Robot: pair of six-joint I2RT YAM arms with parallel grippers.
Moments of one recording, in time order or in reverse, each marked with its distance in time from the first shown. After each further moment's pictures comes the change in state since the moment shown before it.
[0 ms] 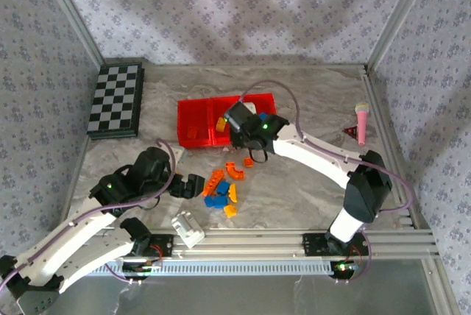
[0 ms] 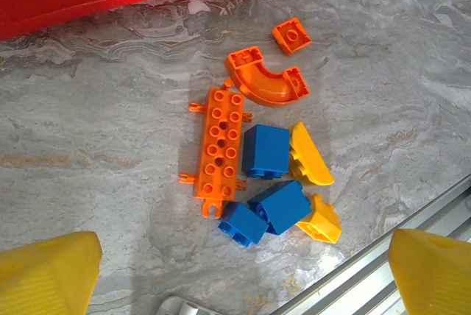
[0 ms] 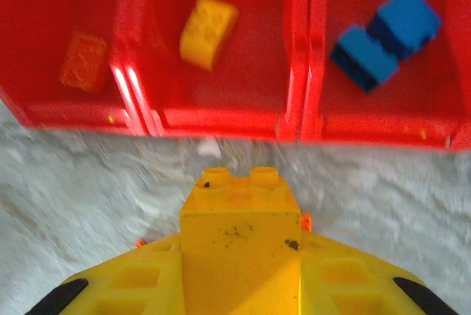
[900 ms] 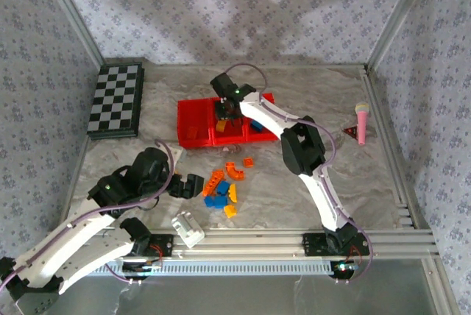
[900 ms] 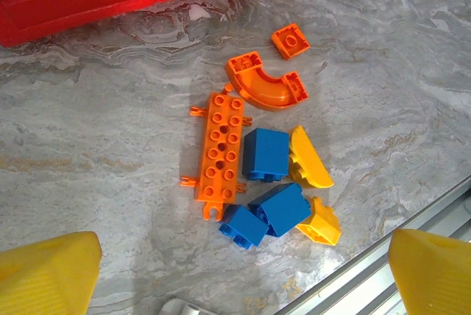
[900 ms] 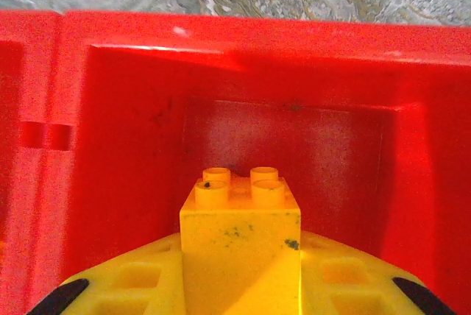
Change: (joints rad) left arm 0.000 -0.014 0.000 0.000 -0.004 0.003; right arm -0.194 0.724 0.672 -0.013 -0.185 -0.173
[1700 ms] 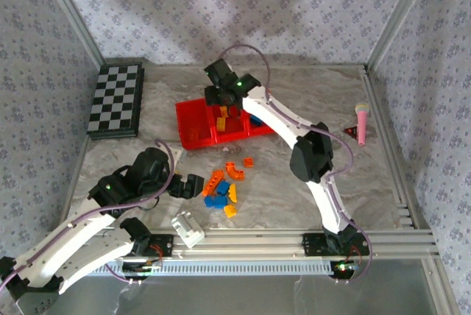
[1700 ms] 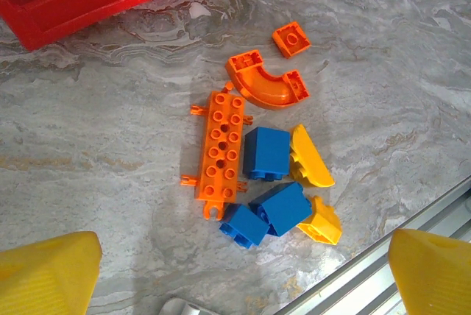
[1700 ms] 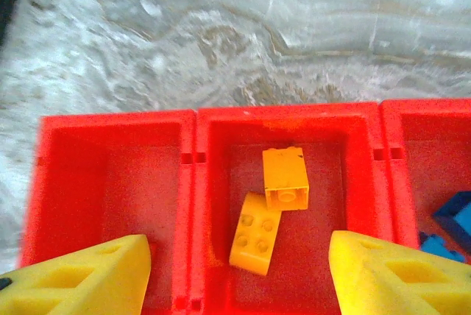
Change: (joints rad) left arm 0.000 0.001 -0.002 0.000 0.001 0.000; right arm 0.062 -0.173 0.089 -0.066 0.128 -0.010
